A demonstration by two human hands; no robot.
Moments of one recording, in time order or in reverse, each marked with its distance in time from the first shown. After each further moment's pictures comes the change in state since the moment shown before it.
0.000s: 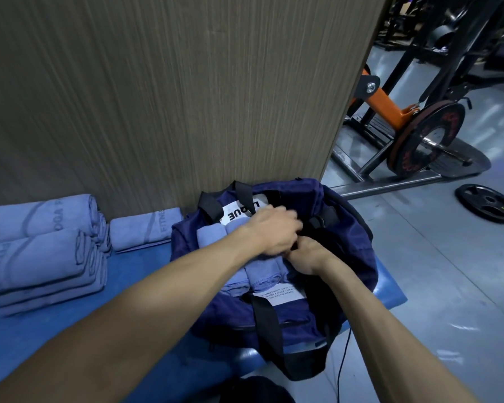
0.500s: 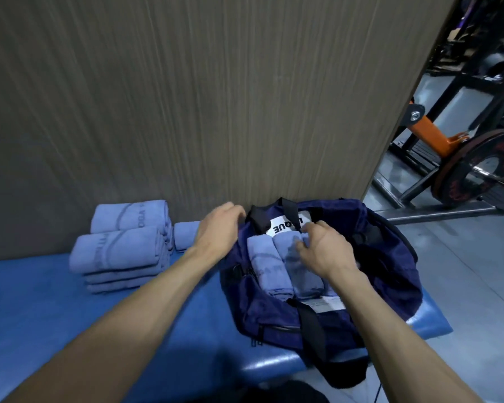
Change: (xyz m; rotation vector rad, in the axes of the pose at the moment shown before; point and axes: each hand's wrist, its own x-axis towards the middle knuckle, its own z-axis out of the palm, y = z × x) left_hand -0.165 -0.094 -0.004 -0.299 0.446 -0.670; right_hand -0.050 -0.075 0.003 -0.306 0.429 -0.339
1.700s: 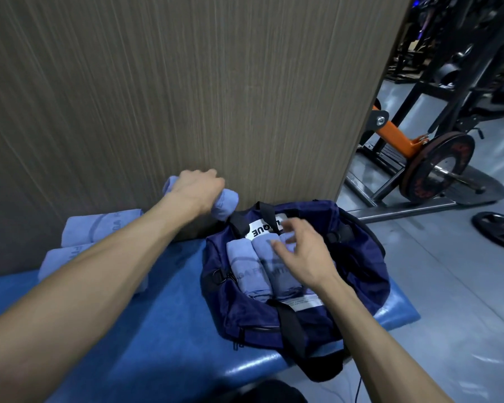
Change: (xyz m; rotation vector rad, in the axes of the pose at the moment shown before) left_hand 0.059 0.055 -0.102 0.660 -0.360 0.127; right_hand -0.025 0.011 -0.006 0.467 0.162 -0.123
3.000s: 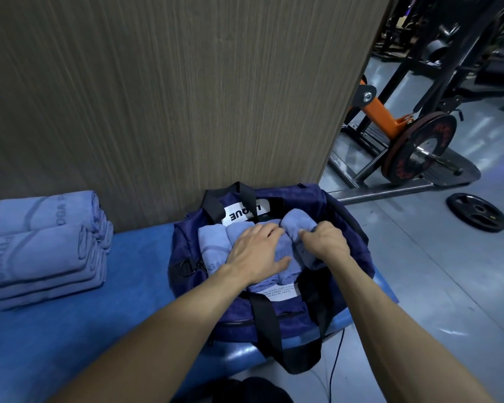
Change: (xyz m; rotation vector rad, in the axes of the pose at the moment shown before) left_hand 0.015 0.197 0.131 -0.658 0.241 0.274; right_hand 0.036 0.091 -0.023 -0.210 -0.136 0.755
